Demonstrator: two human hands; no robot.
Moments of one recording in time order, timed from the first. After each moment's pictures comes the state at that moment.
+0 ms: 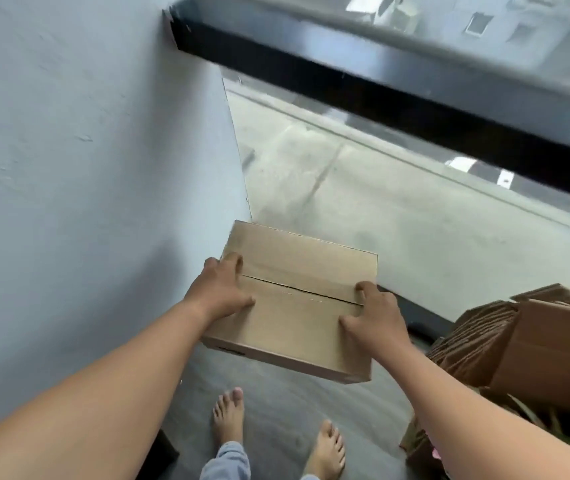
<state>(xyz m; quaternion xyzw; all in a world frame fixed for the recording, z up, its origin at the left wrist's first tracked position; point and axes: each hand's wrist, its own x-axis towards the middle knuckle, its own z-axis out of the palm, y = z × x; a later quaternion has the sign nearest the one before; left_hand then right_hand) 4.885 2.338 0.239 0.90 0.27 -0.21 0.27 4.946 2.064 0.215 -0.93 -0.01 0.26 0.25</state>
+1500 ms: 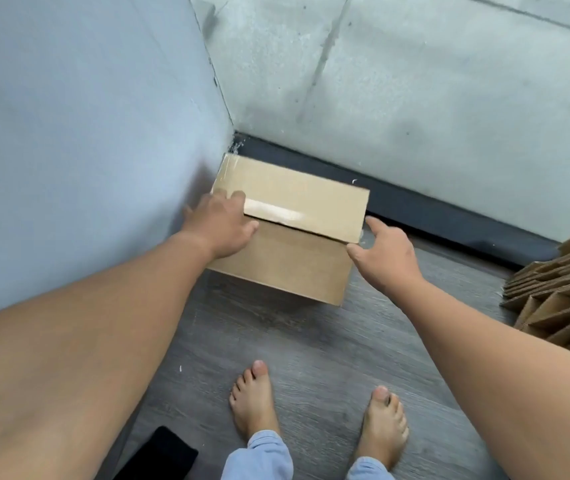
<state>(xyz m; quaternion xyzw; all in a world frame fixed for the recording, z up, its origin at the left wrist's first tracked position) 4.971 2.414 -0.043 0.96 0.12 -0.26 0.07 4.989 2.134 -0.054 -0.93 0.07 0.28 0.24</state>
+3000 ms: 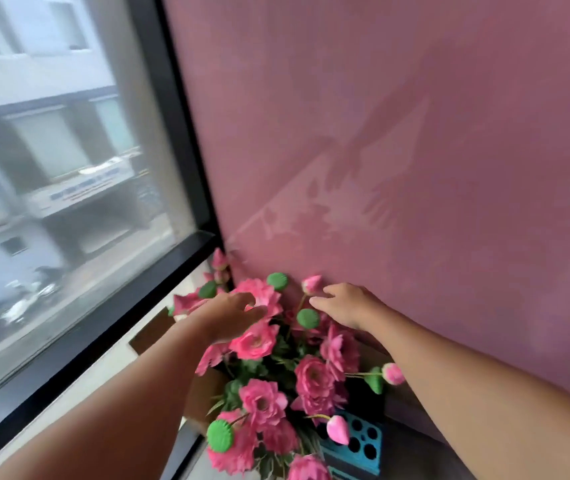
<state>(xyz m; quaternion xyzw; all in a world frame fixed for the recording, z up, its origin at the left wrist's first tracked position) 4.818 1.786 0.594 0.76 -0.63 -0.16 0.04 4.585 1.668 0.577 -0.78 0.53 -0.04 0.33</state>
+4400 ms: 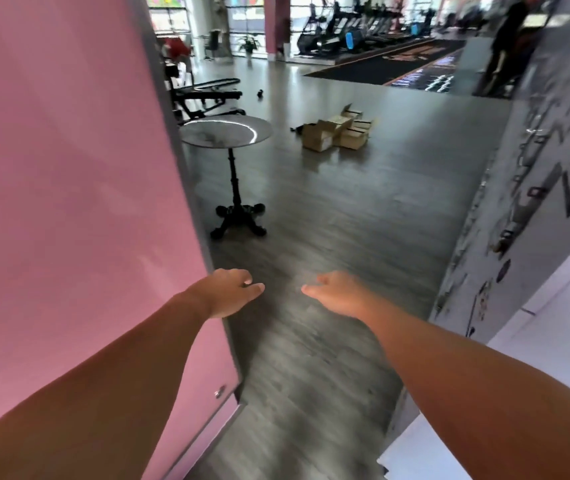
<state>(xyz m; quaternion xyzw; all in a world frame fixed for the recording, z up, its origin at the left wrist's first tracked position) 4.095 1.588 0.576 0.21 -0.96 -0.19 -0.09 3.956 1.806 0.568 -0.25 0.91 -0.22 0.25</state>
